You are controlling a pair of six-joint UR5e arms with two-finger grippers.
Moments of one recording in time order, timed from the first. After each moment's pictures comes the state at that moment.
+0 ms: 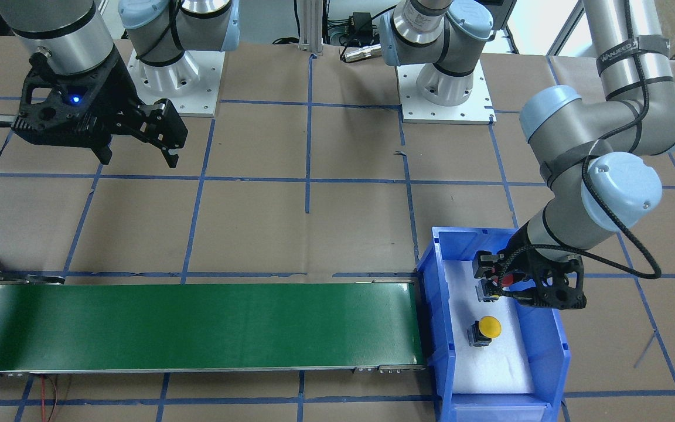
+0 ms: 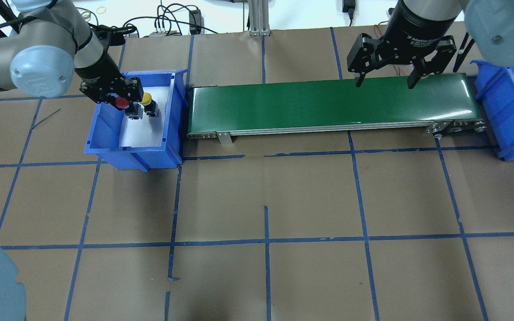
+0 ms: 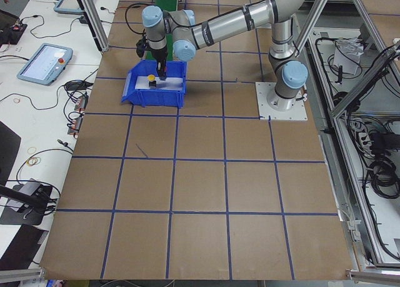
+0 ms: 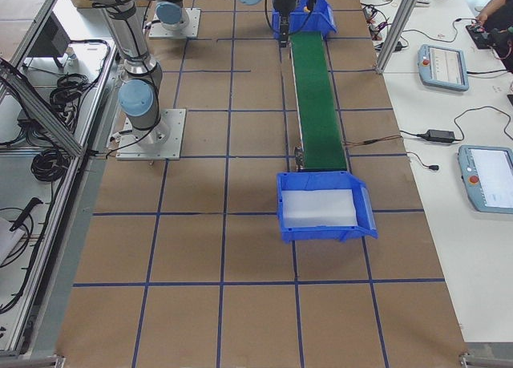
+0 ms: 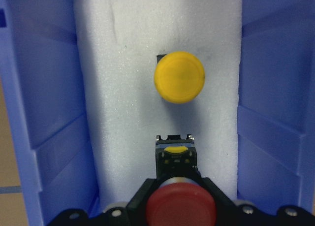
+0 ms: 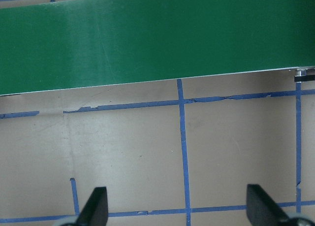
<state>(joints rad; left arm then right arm) -1.41 -1.90 -1.56 -1.26 1.54 0.20 1.59 -1.53 1.50 -1.60 -1.54 0.09</state>
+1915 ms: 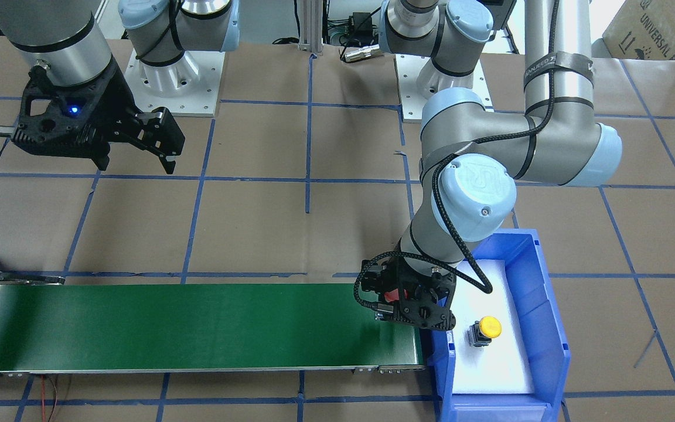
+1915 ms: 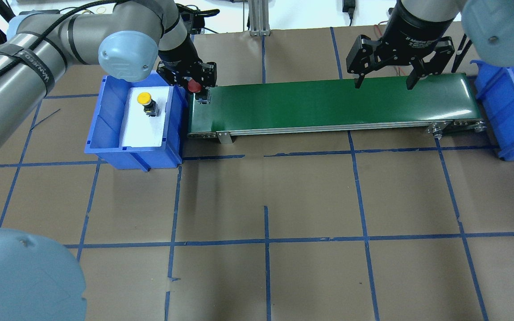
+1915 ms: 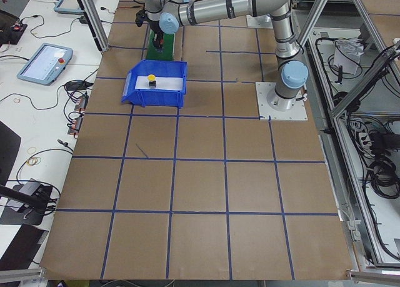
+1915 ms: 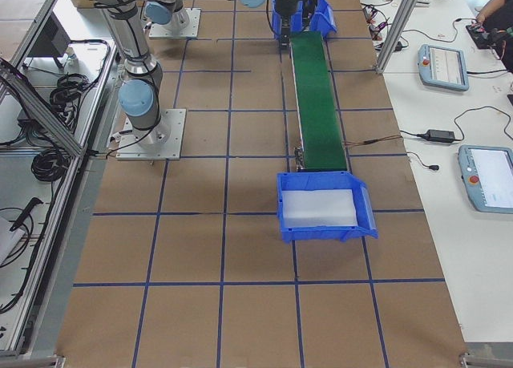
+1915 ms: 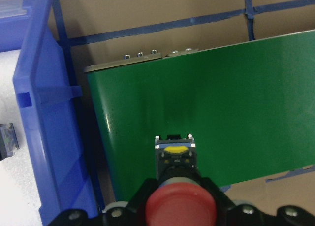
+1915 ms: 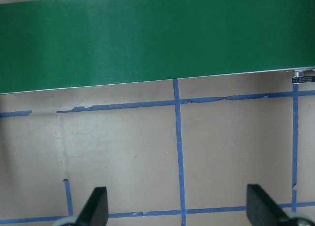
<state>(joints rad) -1.69 -2.06 -1.39 -1.24 1.48 0.02 1.58 -1.51 1.50 -1.60 -1.55 0.07</state>
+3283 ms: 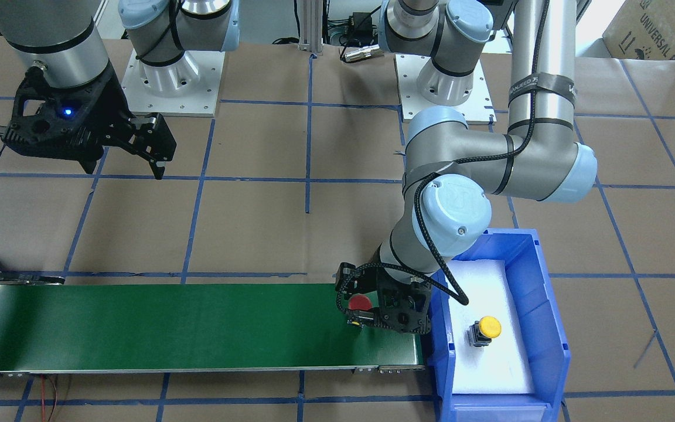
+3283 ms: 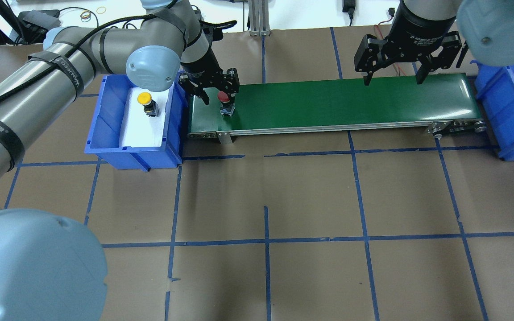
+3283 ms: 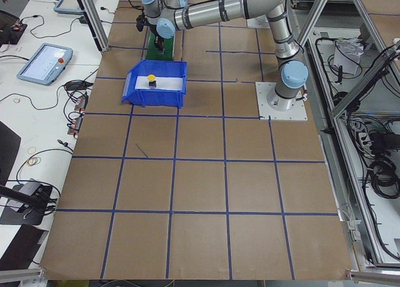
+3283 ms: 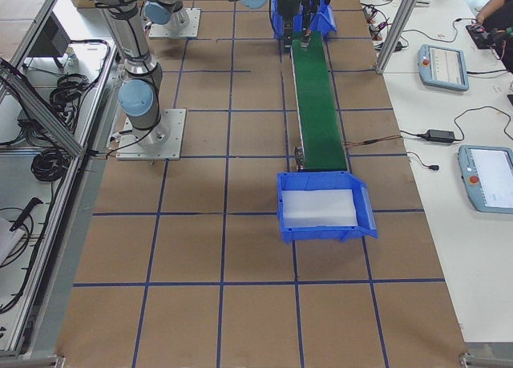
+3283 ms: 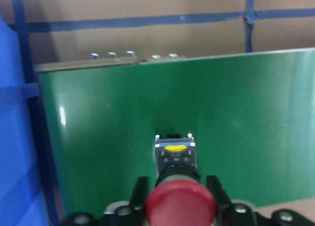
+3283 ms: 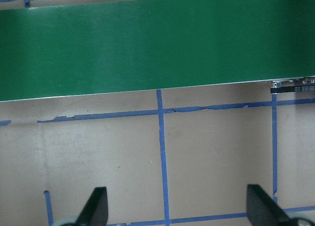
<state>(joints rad) -1.71 -2.08 -1.42 -1.21 1.40 -0.04 1.59 -1.51 1.51 -1.63 -1.61 0.07</state>
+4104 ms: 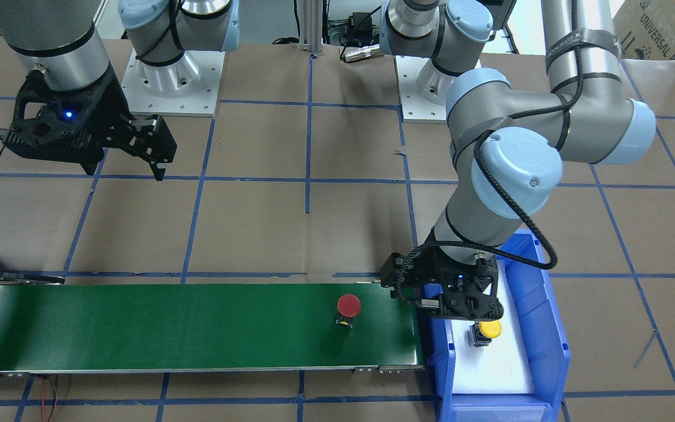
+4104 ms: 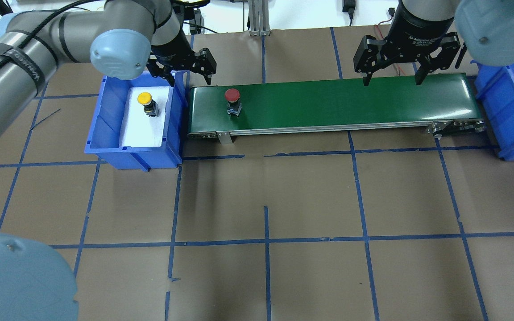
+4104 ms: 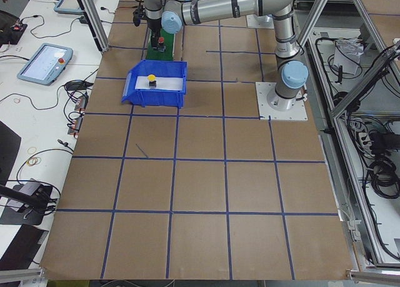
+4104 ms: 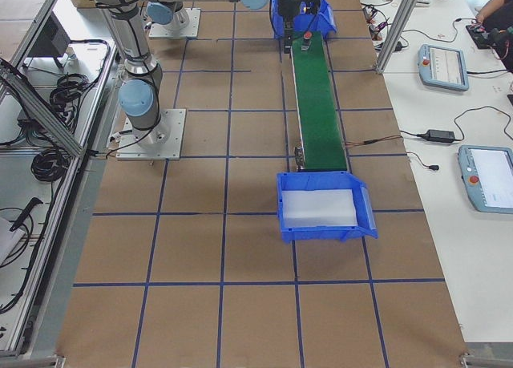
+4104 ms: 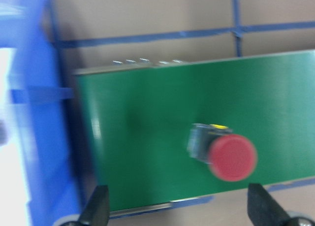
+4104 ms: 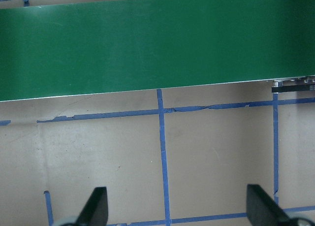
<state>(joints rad) -1.61 -1.99 -1.41 -1.25 1.51 -0.02 1.59 -1.50 1.51 -1.63 -1.61 0.07</state>
